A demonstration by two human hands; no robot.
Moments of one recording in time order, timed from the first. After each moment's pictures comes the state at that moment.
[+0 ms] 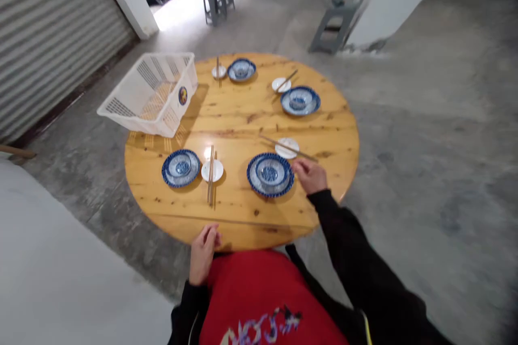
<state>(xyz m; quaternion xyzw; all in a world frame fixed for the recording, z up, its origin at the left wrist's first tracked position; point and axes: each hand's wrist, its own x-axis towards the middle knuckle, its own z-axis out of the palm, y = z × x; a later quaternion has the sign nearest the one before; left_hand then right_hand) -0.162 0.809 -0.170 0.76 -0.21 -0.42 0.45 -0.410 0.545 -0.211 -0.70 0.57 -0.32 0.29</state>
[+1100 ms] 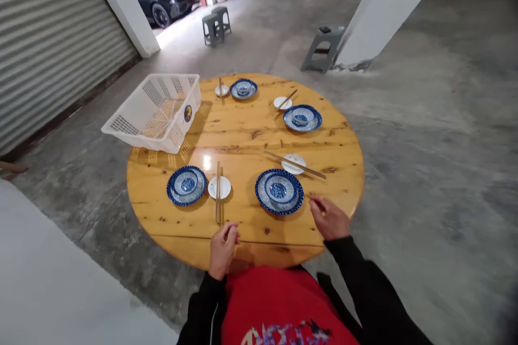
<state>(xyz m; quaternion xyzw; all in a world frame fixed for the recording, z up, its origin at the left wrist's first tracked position) -0.144 0.753 -0.186 0.72 -0.31 -0.43 0.44 -0.424 0.606 -0.231 -0.68 0.62 -0.33 0.20</state>
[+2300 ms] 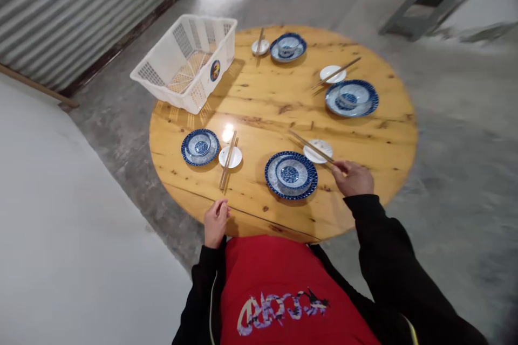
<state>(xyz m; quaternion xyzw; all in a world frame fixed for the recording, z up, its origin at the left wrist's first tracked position) -0.175 0.786 -0.194 0.79 -0.17 -0.32 0.49 -0.453 0.490 -0.243 -0.78 0.58 -0.18 0.15</state>
